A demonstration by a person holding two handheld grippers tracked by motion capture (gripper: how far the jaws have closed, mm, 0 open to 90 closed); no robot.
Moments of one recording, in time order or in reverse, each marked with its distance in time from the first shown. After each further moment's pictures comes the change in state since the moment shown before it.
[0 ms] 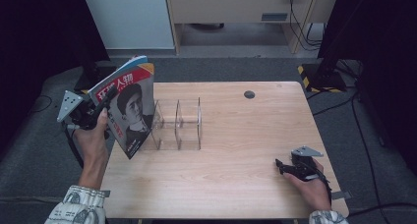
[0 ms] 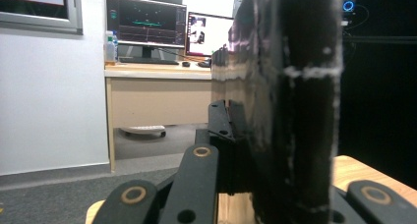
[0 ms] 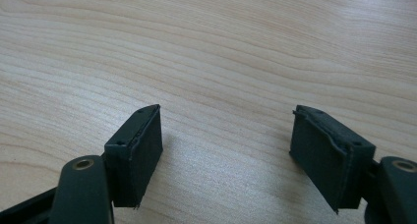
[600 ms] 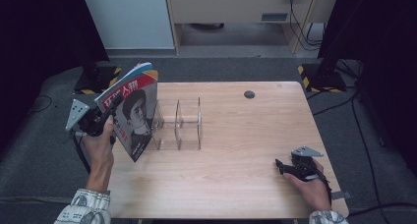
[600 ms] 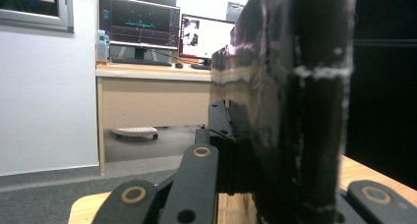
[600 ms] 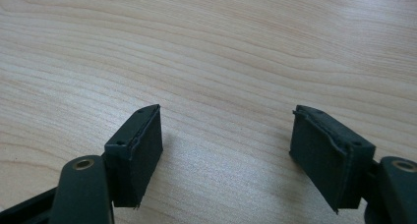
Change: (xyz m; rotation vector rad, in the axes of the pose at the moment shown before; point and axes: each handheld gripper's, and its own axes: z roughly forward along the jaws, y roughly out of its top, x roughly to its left) left arm -0.002 -0.030 -0.001 -0.024 -0.029 -0.016; right arm 0.000 0.000 0.000 0.002 0.001 -0.003
